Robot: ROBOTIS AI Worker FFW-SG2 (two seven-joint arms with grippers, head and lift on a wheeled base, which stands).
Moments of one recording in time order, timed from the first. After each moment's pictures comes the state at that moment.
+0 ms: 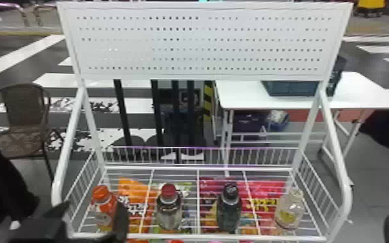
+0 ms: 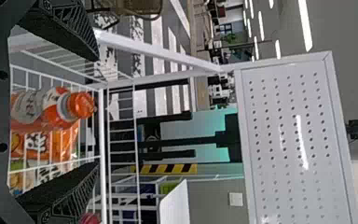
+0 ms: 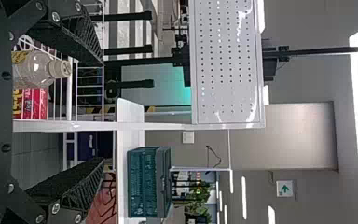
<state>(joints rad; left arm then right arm) 0.59 0.24 -0.17 -2.49 0.05 0.50 0.39 0.99 -0.40 -0.31 -2.39 -0.51 -0.16 0.00</state>
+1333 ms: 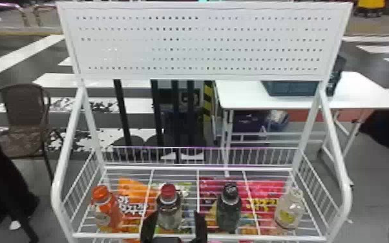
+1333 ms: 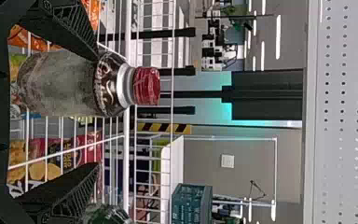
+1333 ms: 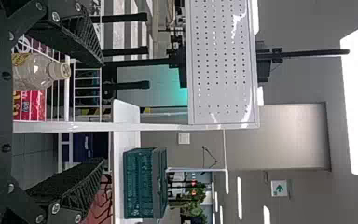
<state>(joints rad) 0.13 0.20 -0.62 -1.62 0.14 -0.08 0.63 1.02 -0.39 -0.31 -2.38 -0.50 -0.23 0.02</state>
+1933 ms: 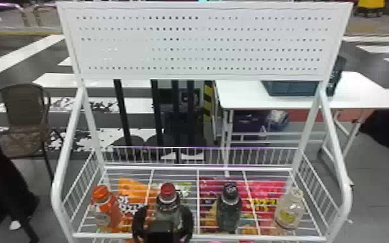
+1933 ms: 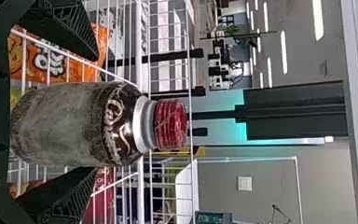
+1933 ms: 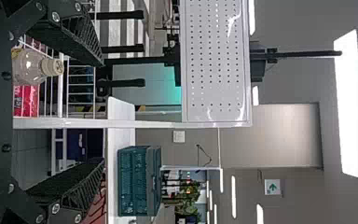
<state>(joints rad) 0.00 0.19 -0.60 -1.44 0.20 -0.10 0.65 1.03 -0.39 -0.33 -2.39 -0.50 -0.25 0.03</state>
